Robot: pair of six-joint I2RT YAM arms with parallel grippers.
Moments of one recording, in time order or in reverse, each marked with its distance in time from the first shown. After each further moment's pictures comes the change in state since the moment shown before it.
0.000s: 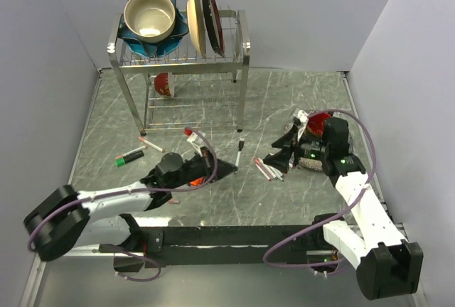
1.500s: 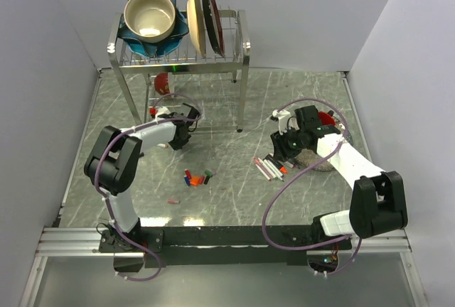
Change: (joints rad) left arm 0.412 0.664 0.750 -1.274 -0.746 -0.326; right arm 0.102 0.452 0.206 -0.293 0.611 -0.158
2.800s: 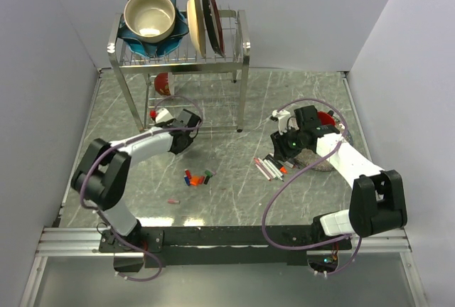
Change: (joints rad) left arm -0.078 -0.175 -0.118 0.066 -0.038 -0.009; right arm 0.002 0.010 0.000 0.006 0.019 0.000
